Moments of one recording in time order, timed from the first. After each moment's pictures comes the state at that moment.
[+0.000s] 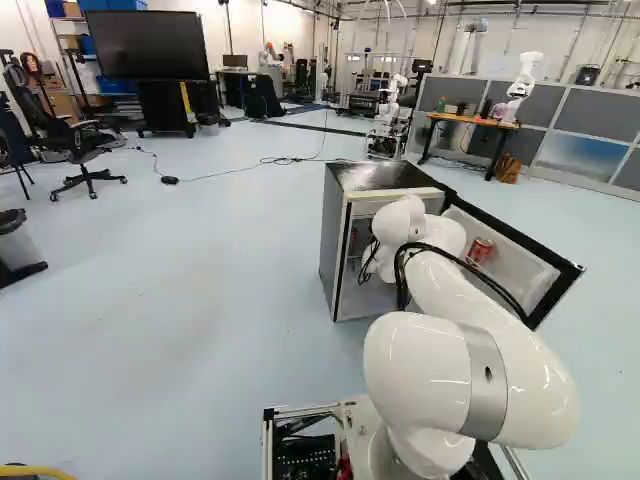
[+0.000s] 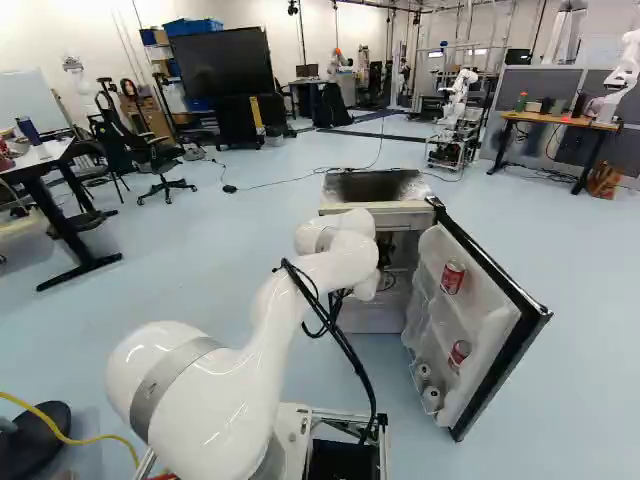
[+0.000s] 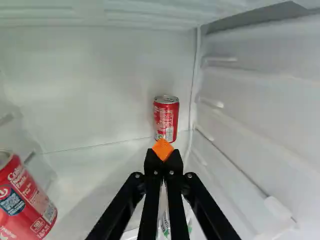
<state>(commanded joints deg) -21.3 -97.3 -113.2 -7.1 67.2 0.0</state>
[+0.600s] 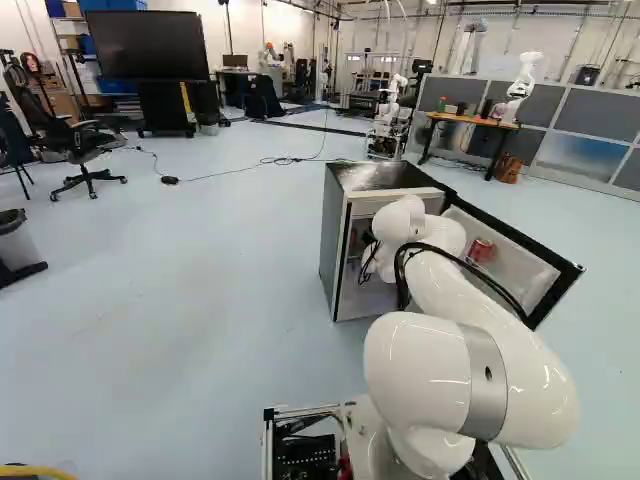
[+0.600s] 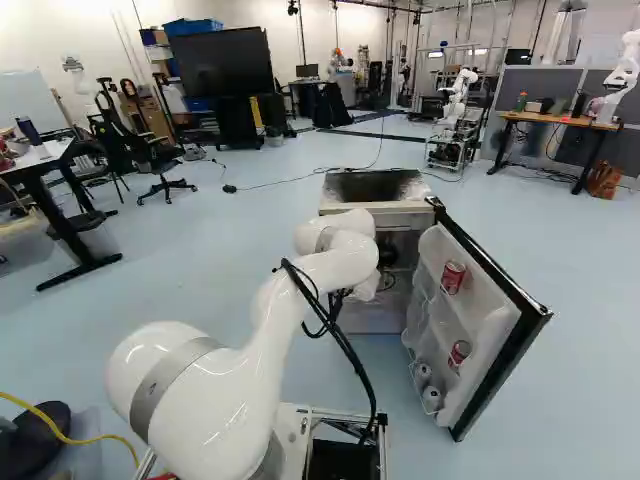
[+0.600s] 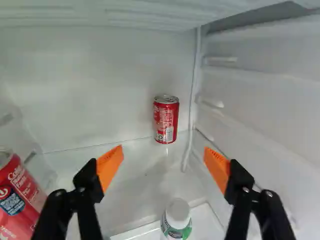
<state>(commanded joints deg) -21.3 -97.3 -113.2 -7.1 67.2 0.0</state>
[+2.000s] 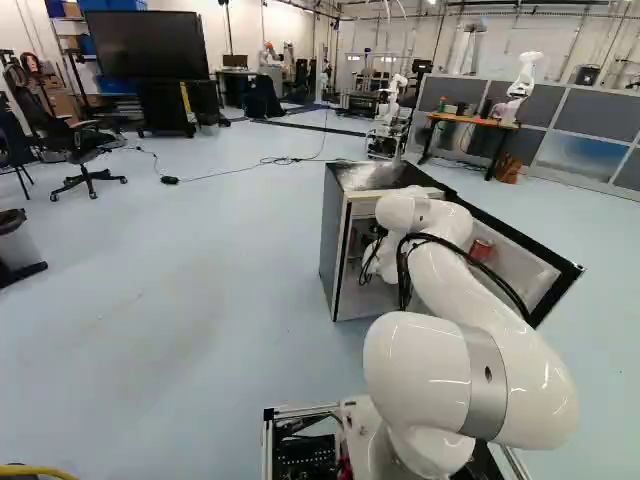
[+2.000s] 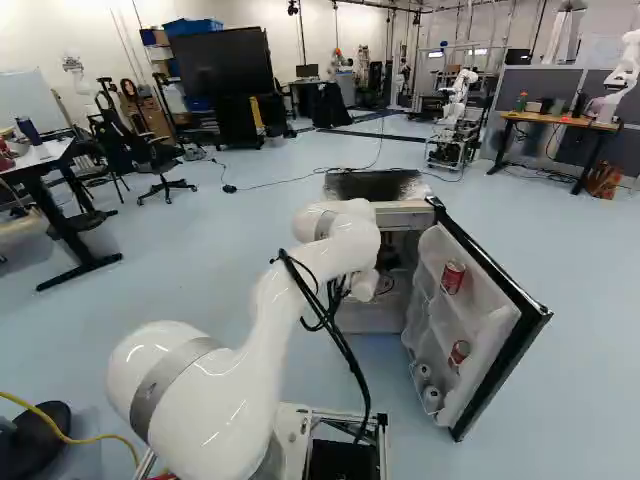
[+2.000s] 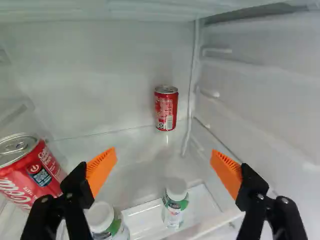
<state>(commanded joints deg) -21.6 -89.9 -100.4 -7.1 67.2 0.0</state>
